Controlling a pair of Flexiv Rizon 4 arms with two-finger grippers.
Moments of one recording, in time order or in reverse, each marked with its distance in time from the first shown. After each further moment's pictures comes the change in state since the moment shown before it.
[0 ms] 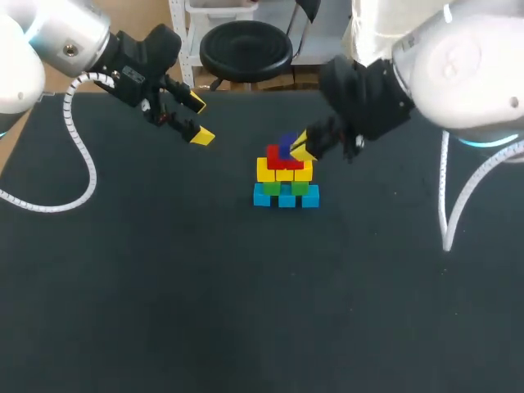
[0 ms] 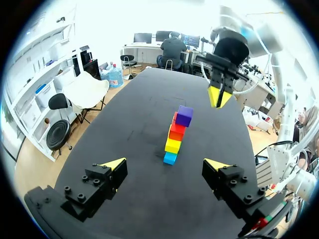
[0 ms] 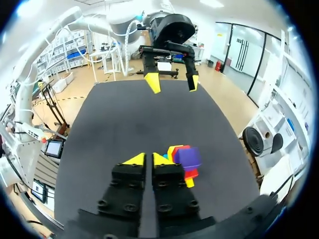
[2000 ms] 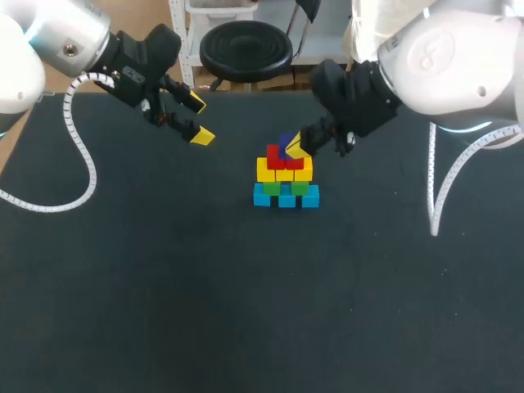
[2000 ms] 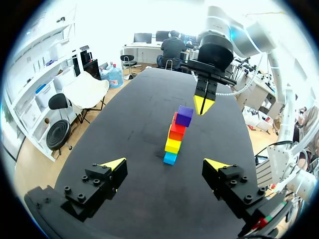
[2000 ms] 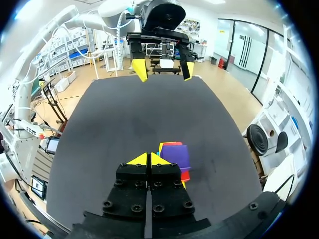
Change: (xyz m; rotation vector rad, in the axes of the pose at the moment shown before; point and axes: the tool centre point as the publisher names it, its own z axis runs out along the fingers) left arm 0.000 0.000 0.000 0.000 0.000 0.000; right arm 0.010 -0.030 0.021 -0.038 0.024 -0.001
